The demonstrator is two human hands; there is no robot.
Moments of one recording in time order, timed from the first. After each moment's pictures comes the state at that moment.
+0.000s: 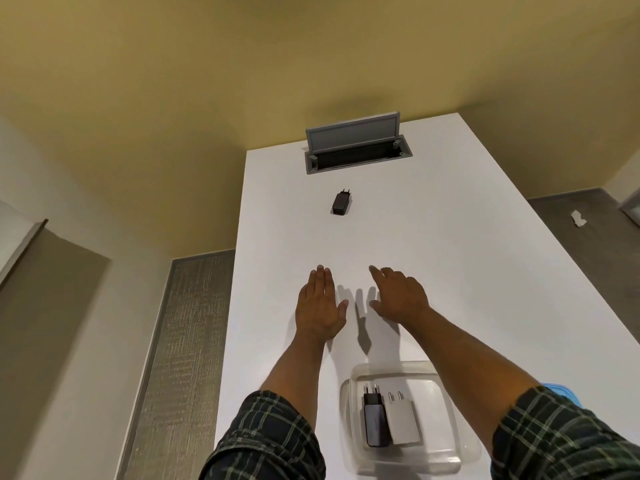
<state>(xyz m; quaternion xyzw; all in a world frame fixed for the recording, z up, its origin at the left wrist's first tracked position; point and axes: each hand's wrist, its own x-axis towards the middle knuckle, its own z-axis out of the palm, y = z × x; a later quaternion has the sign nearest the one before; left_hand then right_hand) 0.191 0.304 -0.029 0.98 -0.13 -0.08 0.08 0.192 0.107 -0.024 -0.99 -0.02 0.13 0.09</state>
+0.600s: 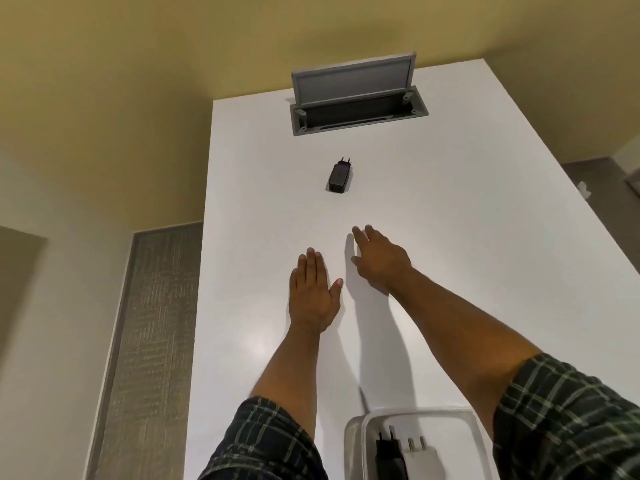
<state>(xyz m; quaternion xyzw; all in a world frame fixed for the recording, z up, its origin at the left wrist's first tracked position) 0.286 0.304 -0.132 0.98 -0.09 -0.09 0.11 0.331 0.132 -0.089 -0.98 0.01 0.17 0.14</state>
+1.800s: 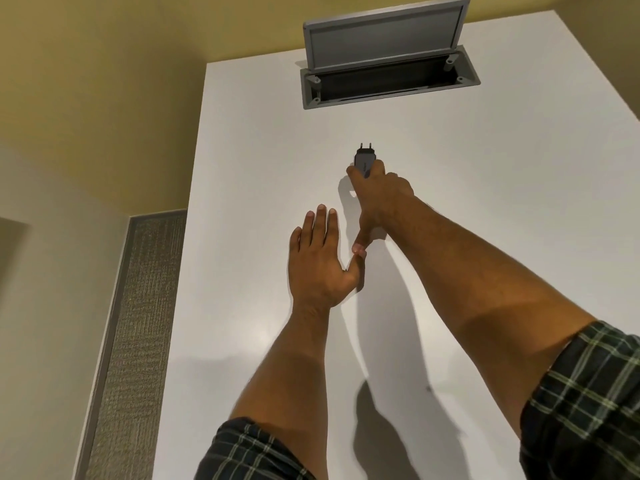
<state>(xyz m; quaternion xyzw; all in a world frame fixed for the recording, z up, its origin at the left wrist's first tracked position) 0.386 0.293 -0.167 0.99 -0.09 0.03 0.11 0.480 0.149 -0.096 -0.98 -0.03 0.18 -0.01</state>
